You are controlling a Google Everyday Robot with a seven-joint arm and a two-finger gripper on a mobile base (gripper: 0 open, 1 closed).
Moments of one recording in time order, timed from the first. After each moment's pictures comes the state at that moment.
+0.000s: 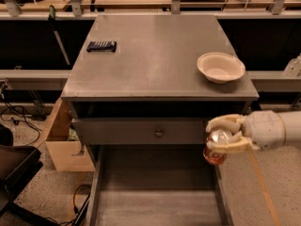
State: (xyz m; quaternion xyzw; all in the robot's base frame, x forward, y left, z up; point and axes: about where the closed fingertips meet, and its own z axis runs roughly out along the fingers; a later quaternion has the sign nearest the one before) arm 0.442 -0.165 0.804 -0.56 0.54 0.40 0.49
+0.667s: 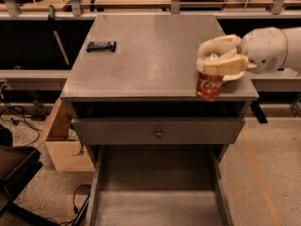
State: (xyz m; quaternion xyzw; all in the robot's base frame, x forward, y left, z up) arm 0.531 -0.134 0.975 -0.54 0.54 0.39 0.51
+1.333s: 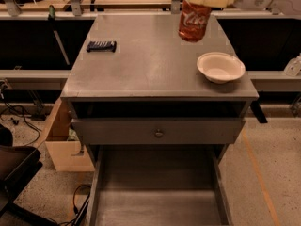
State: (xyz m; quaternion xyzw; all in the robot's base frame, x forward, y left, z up) arm 0.593 -0.095 1.104 -0.52 0.50 0.39 0.58
